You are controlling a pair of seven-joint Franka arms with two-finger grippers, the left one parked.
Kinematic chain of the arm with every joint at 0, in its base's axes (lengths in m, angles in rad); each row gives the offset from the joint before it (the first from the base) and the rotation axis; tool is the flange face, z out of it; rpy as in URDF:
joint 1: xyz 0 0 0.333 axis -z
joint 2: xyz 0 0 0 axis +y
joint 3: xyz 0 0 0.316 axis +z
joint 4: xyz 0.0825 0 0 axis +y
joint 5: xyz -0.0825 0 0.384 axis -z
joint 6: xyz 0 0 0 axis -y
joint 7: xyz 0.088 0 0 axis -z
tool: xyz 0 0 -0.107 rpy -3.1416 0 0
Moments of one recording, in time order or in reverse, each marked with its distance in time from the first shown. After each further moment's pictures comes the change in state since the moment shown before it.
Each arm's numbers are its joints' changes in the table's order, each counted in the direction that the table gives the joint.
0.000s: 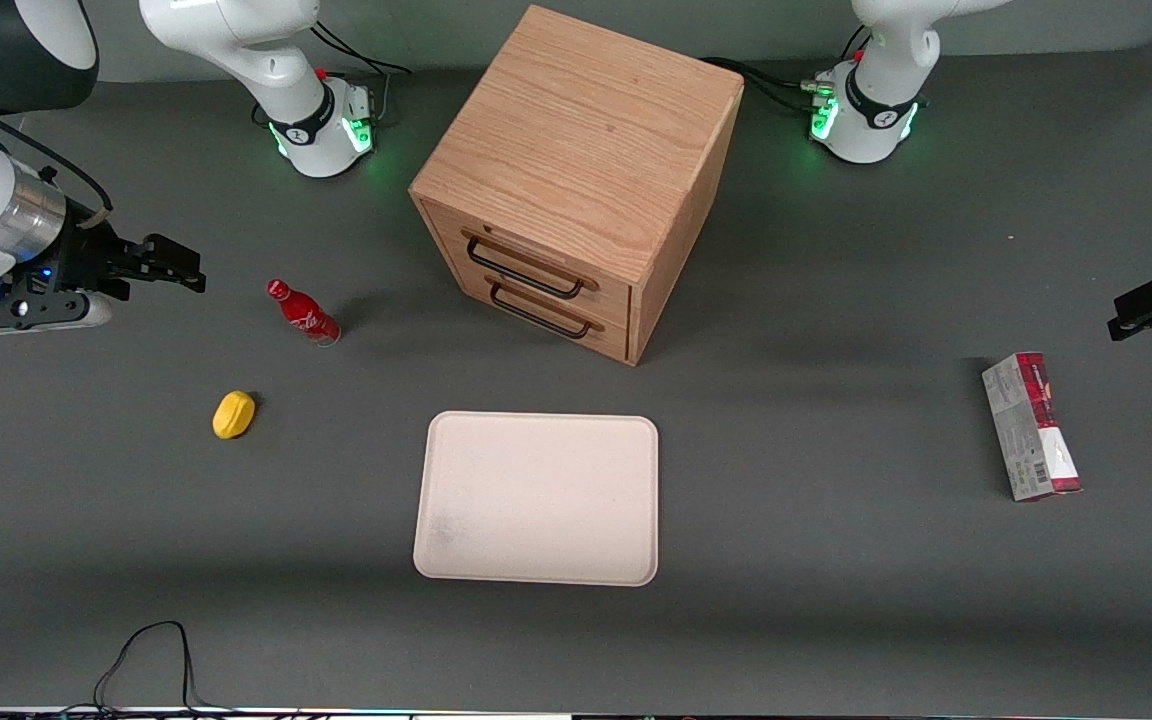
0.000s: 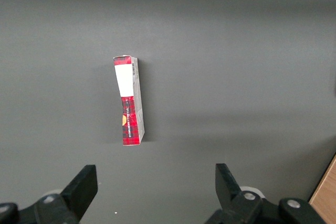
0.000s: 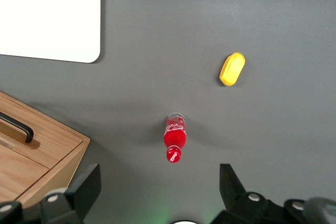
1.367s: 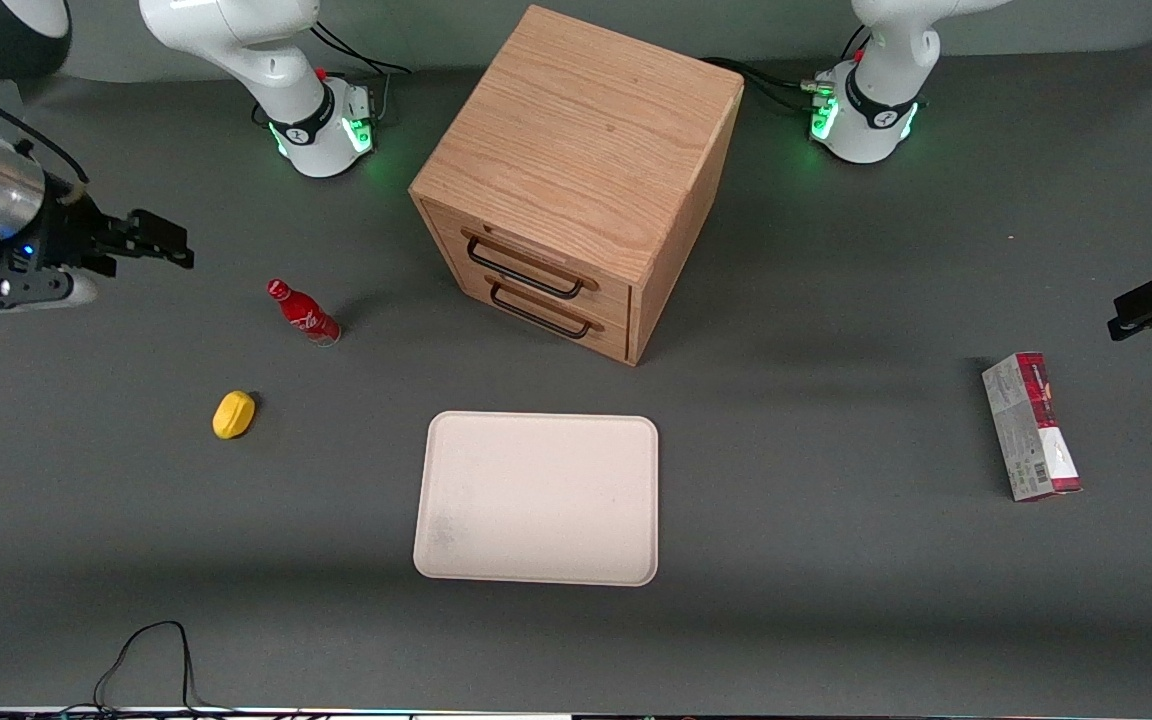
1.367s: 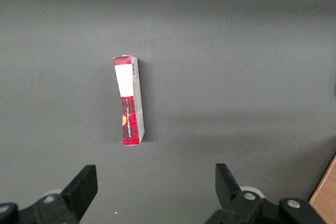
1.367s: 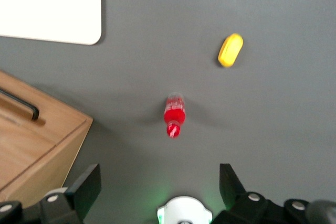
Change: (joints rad) arm 0.000 -0.017 0.002 -0.094 0.000 -0.180 0.000
